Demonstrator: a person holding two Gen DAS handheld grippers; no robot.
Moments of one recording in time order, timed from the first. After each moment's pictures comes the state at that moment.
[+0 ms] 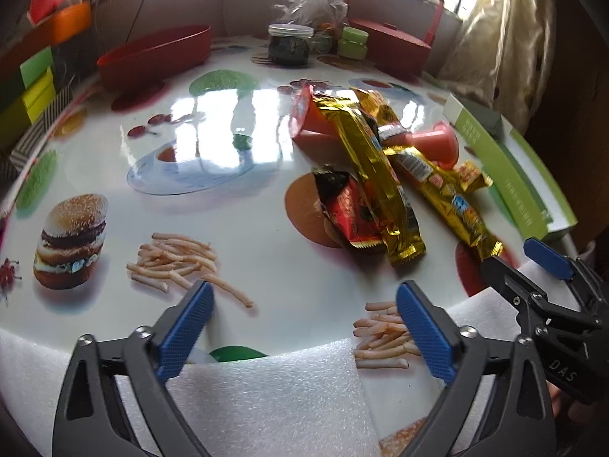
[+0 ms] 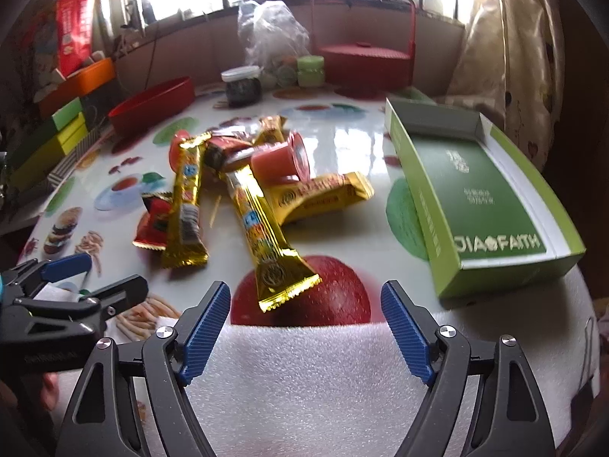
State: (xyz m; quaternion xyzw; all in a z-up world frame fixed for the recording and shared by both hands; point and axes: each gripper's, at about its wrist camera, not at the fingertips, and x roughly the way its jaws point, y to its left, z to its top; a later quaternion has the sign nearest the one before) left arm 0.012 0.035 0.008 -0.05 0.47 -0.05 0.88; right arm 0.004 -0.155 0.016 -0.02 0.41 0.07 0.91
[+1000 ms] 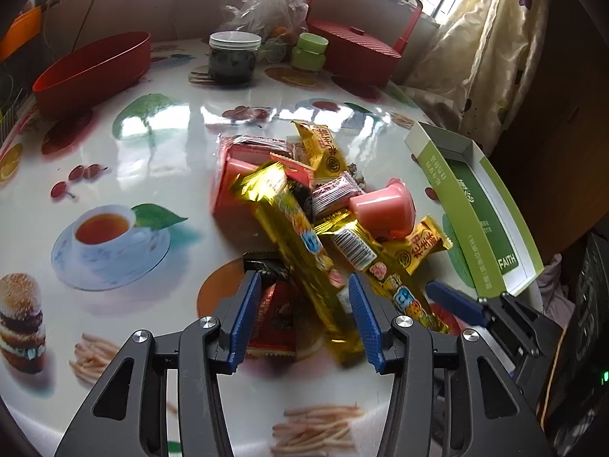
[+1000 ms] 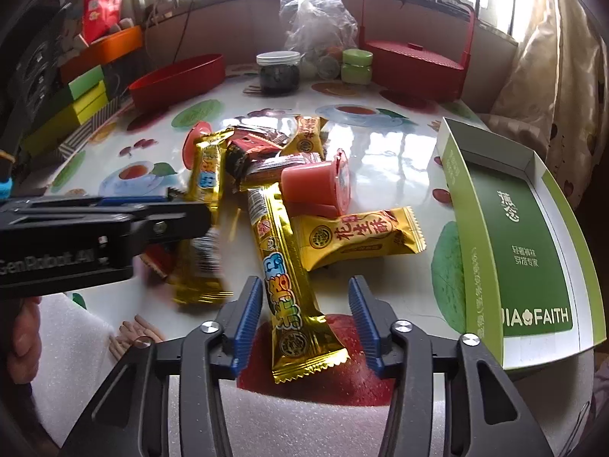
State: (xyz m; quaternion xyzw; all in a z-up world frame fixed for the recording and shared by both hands) left arm 0.081 -0.002 0.027 -0.08 0.48 -0.12 0.86; right arm 0.052 -0.134 0.011 -0.07 0.43 0.14 0.89
